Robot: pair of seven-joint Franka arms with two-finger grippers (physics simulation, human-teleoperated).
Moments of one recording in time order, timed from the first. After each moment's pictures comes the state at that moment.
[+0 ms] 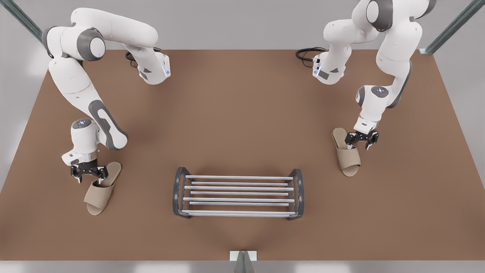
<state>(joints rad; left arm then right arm) 0.08 0.30 0.15 -2.70 0.36 3.50 -0.20 -0.36 0.71 0.14 -2.10 0.30 3.50 -0.63</state>
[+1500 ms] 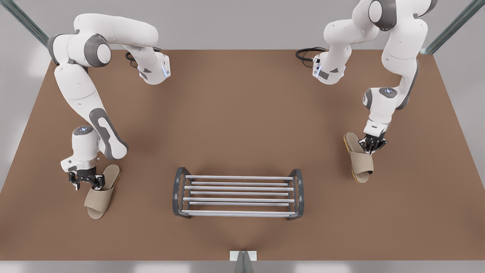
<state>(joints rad) 0.11 0.30 0.16 -2.61 0.36 3.50 -0.18 -0.29 0.77 0.12 -1.96 0.48 3.50 -0.67</state>
